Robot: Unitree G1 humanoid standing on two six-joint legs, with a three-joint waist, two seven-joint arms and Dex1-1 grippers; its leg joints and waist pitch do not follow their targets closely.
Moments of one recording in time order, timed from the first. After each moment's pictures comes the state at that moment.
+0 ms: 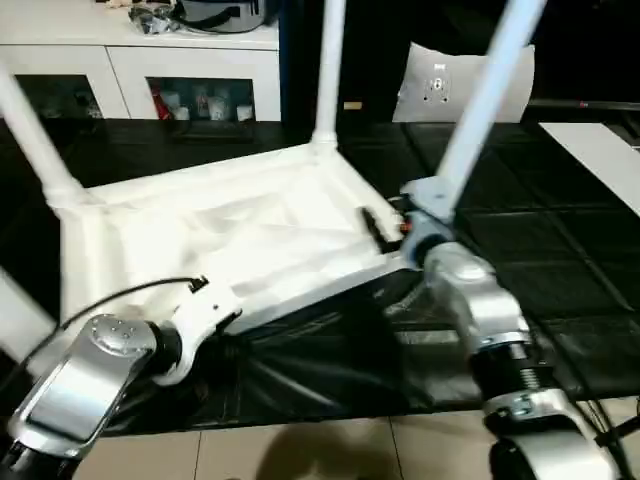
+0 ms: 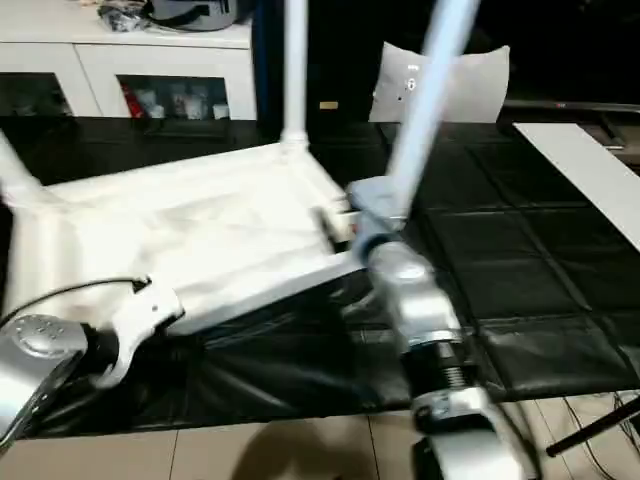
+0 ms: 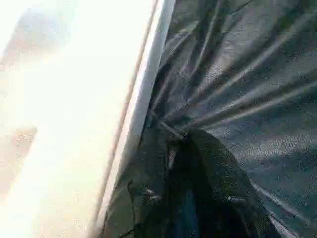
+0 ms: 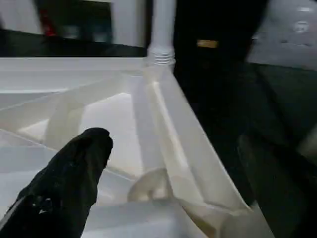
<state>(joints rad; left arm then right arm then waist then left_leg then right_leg) -0.18 0.64 -0.22 -0.26 -0.02 0.93 -0.87 -0.59 -0.12 -0.03 0.50 0.07 0.23 0.20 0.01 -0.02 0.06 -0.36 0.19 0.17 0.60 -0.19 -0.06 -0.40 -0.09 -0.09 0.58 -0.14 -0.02</state>
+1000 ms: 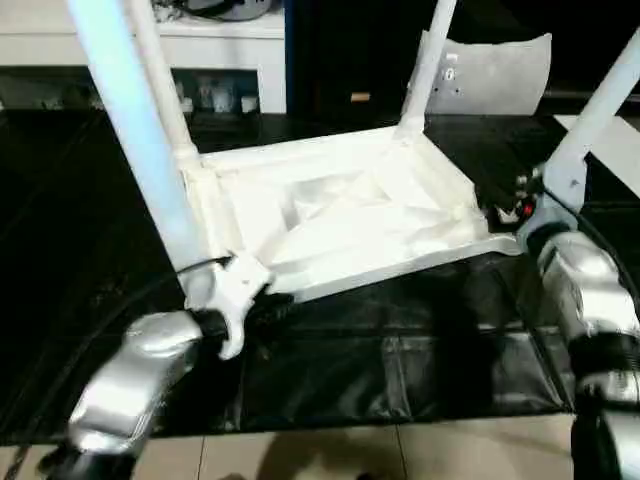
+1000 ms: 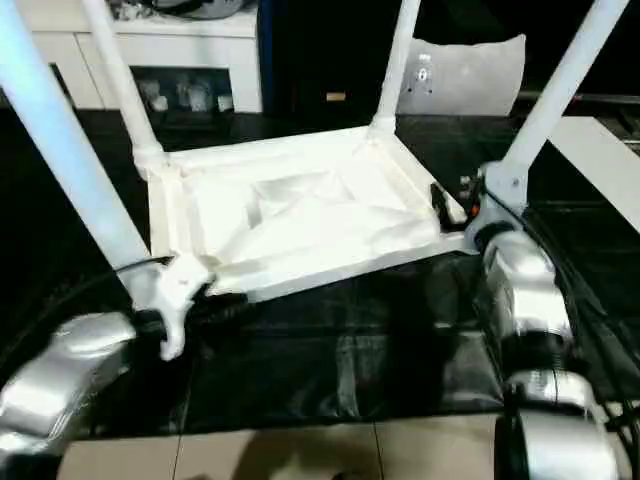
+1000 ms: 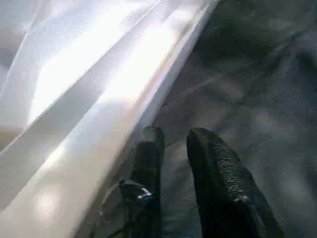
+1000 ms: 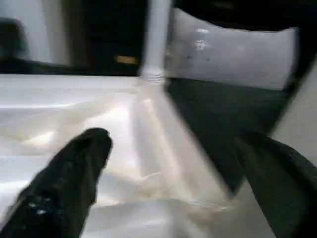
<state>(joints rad) -0.13 0.41 -0.11 -0.26 -0.22 0.63 -0.78 -0.56 -0.37 -0.19 0.59 0.23 0.07 0.38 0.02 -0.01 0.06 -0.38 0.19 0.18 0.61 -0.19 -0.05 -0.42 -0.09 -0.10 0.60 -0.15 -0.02</state>
